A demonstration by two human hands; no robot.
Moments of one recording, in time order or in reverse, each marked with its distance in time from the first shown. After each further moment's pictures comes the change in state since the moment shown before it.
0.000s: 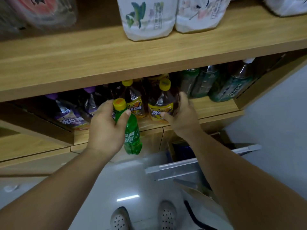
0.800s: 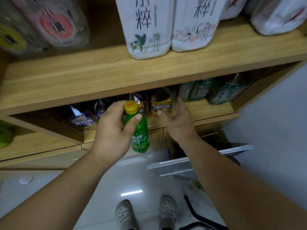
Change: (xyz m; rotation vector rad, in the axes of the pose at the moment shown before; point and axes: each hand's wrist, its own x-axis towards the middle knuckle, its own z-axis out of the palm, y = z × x) left_hand -0.011 0.053 -0.031 -0.186 -0.120 0.050; right_hand -0.025 -0.038 -0.014 0.358 0.009 0.071
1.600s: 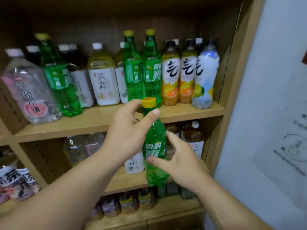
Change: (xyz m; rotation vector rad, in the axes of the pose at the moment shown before) left_hand 0.010 0.442 -0.101 -0.209 0.207 0.404; right_hand -0.136 -0.333 -0.262 -0.012 -0.145 -0.652
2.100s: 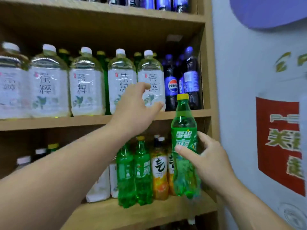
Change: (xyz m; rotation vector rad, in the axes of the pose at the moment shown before) left_hand 0.174 0.202 -0.018 0.461 0.172 0.482; right_hand 0.103 -0.132 -0.164 -0.058 0.492 -0.288
